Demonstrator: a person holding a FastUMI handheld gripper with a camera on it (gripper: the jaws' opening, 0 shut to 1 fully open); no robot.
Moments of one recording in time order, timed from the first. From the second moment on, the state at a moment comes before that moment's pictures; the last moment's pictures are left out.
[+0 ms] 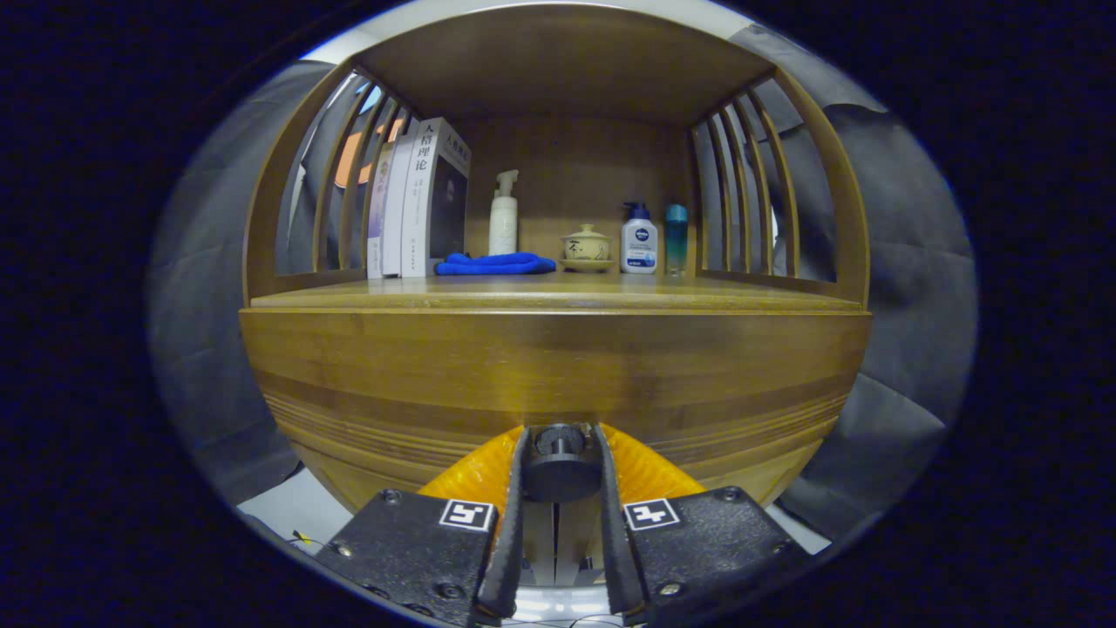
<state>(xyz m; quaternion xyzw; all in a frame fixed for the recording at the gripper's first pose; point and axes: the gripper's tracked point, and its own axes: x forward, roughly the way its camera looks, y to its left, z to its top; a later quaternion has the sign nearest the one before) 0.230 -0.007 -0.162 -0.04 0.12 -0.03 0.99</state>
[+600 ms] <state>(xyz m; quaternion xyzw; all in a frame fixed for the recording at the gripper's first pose) 0.169 -0.005 -0.164 -0.04 0.11 -0.02 0.99</state>
